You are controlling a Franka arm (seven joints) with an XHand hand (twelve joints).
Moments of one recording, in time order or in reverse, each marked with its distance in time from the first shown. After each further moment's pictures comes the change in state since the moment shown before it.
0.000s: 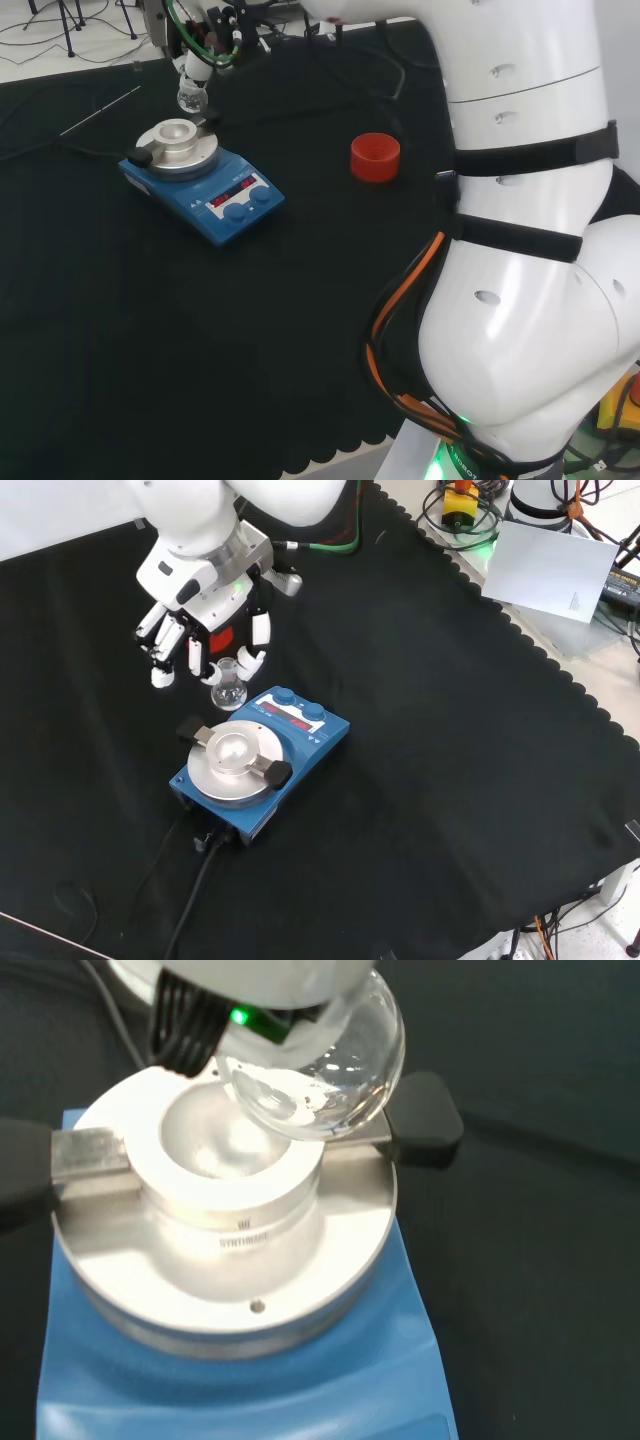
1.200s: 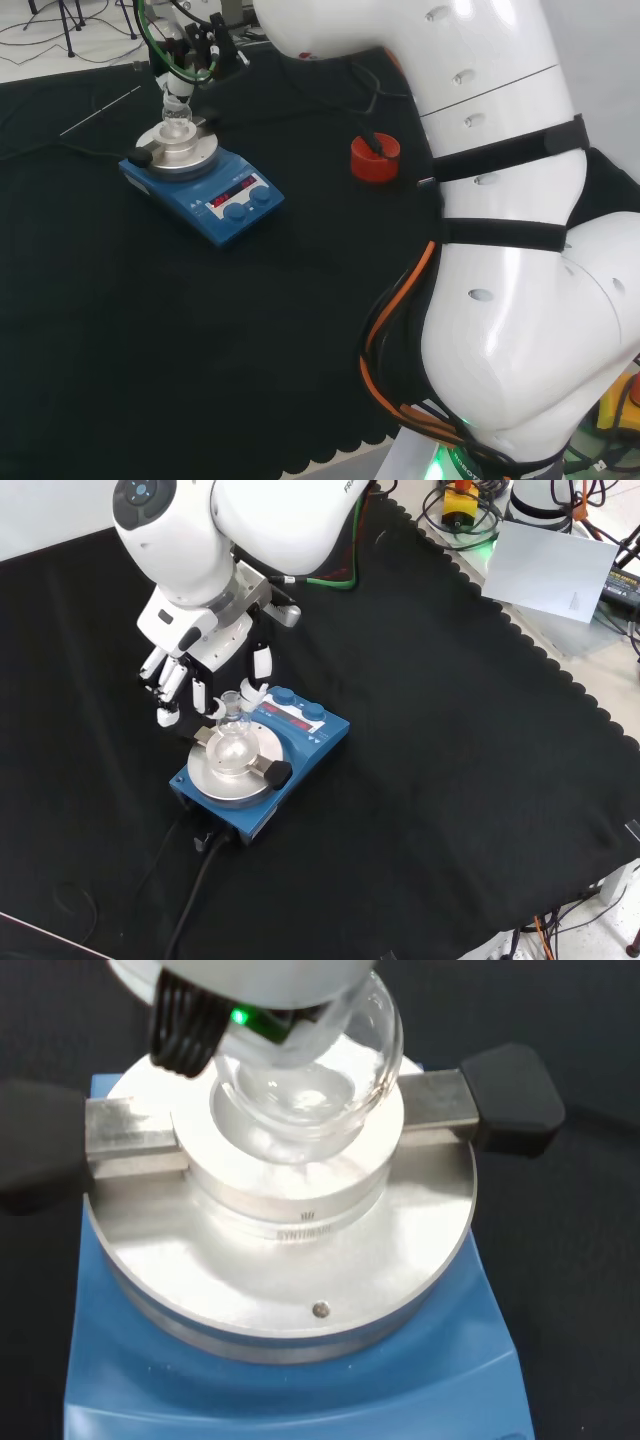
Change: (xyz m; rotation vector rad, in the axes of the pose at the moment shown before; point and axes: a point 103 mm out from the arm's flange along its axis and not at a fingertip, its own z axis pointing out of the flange) arm 0.026 0.027 0.021 0.053 -0.022 -0.035
